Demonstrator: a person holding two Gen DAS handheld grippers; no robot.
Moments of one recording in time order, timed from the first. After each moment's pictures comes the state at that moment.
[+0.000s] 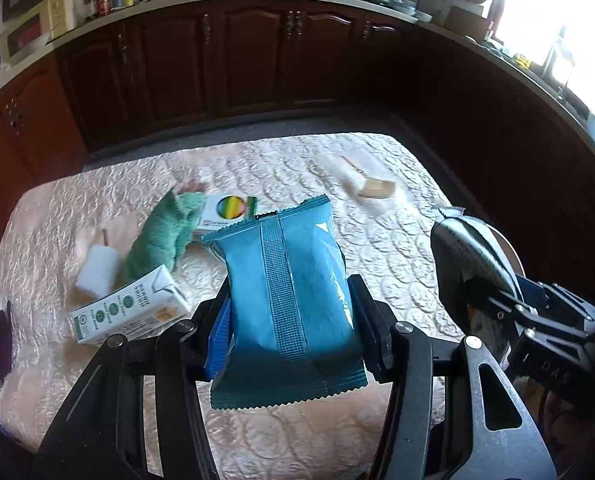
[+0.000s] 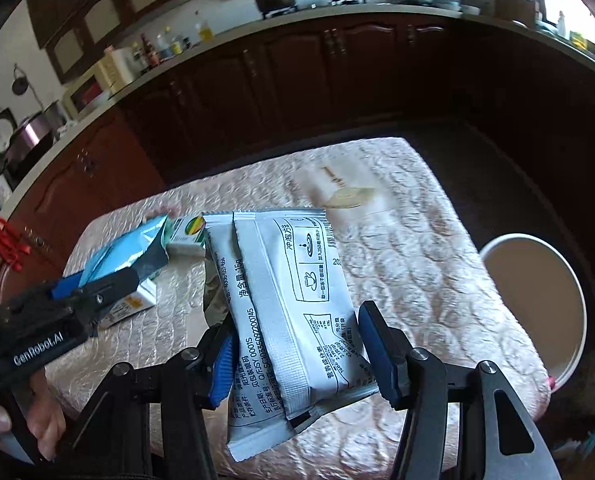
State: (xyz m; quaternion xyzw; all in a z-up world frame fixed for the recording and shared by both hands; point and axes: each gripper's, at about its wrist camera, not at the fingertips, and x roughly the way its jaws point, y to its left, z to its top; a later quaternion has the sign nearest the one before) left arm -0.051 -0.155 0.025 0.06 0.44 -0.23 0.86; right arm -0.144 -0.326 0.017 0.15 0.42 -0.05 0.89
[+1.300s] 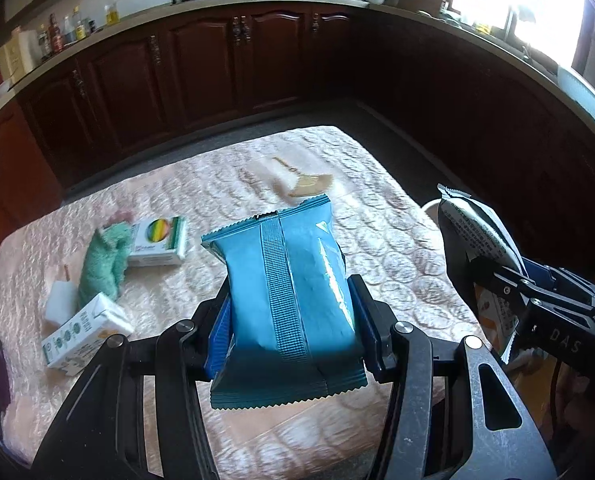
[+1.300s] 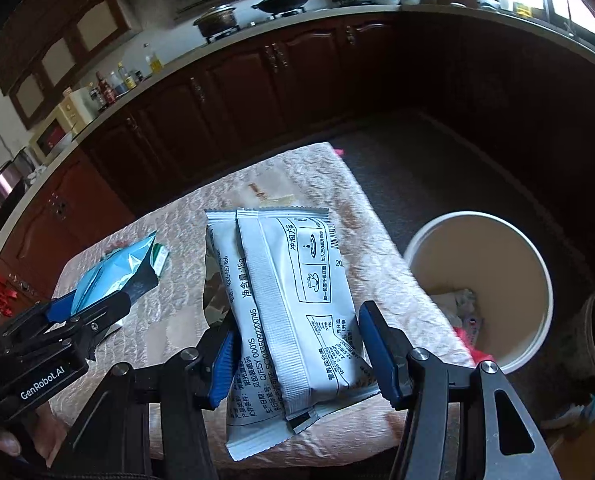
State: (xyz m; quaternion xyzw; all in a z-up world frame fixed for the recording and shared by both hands) left arm -0.080 -0.232 0.026 0.12 0.42 -0.28 0.85; right arm -0.185 -0.388 0.020 0.19 0.40 -0.12 0.89
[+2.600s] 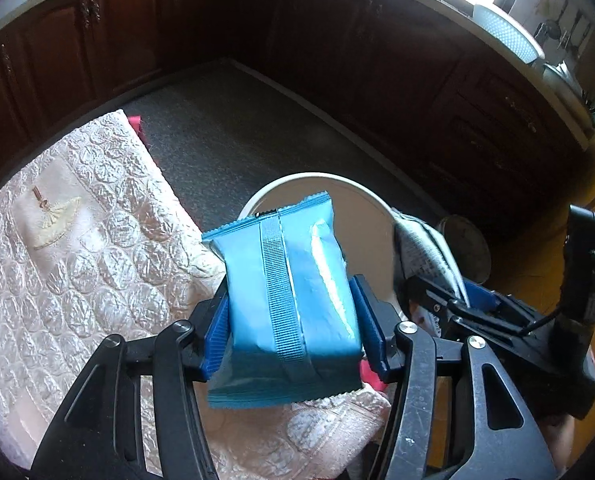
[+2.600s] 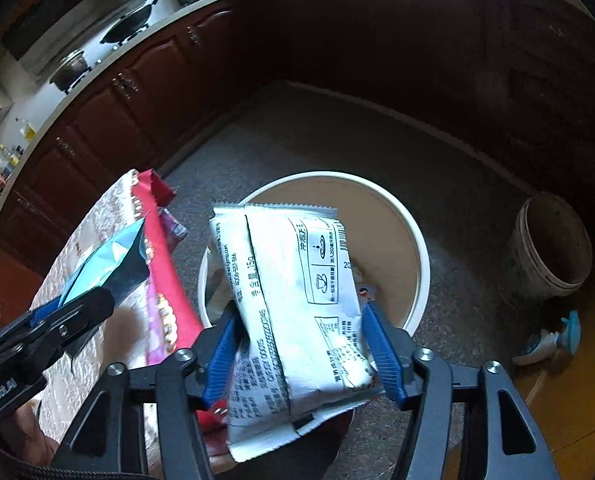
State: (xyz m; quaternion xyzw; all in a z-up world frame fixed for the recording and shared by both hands) left arm -0.098 -0.458 -0.028 0.14 0.48 -0.45 0.74; right arm -0.255 -0.563 -0.042 0.30 0.41 -0.29 0.81
